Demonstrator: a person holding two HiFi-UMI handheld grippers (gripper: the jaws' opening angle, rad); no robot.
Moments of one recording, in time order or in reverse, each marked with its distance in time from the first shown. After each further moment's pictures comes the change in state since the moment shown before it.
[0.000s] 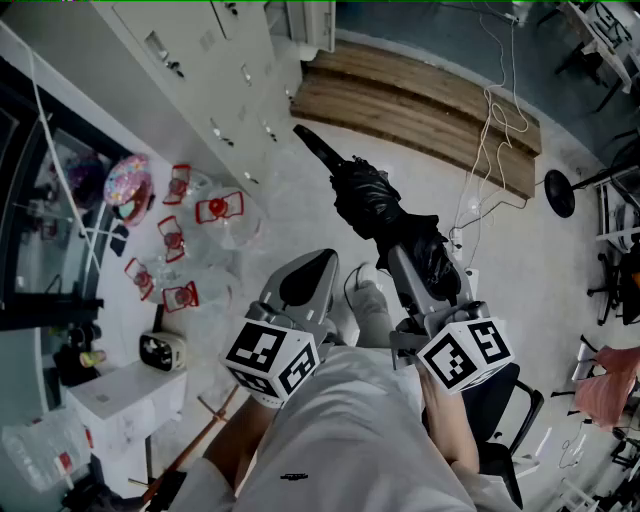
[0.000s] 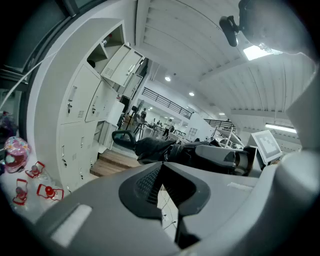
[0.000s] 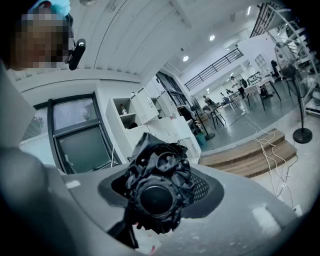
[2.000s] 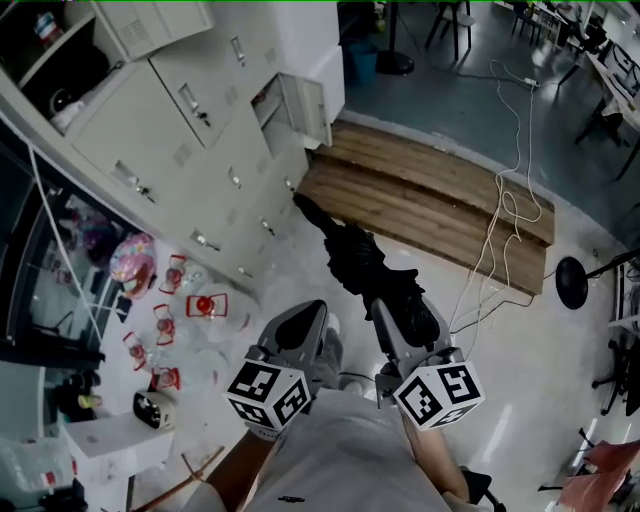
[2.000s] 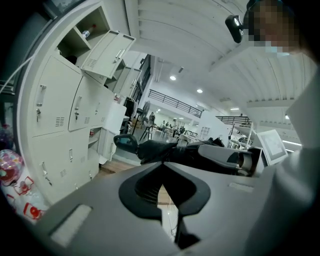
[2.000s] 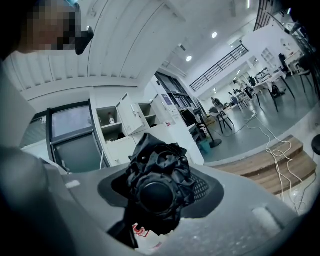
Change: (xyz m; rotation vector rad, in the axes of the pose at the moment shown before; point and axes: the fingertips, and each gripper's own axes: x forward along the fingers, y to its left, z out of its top) left arm 0.252 0.021 0.081 0.031 -0.023 0.161; right arm 0.153 -0.185 0.133 -0.013 -0.010 0.115
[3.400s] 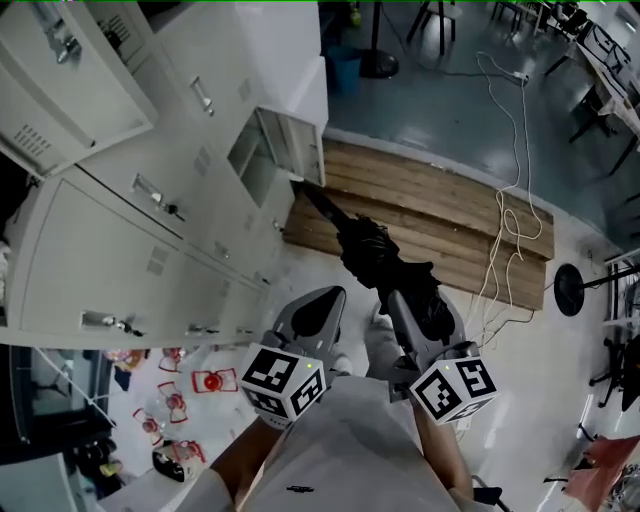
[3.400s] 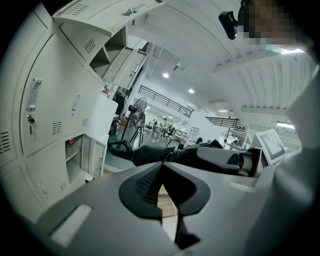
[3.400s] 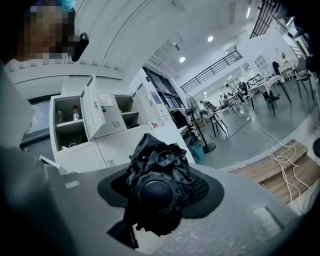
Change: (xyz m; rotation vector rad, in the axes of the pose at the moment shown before) left arm 0.226 0.179 0.139 0.011 0.030 -0.169; right arm 0.283 -0.071 0.080 0.011 -0.017 -0.144
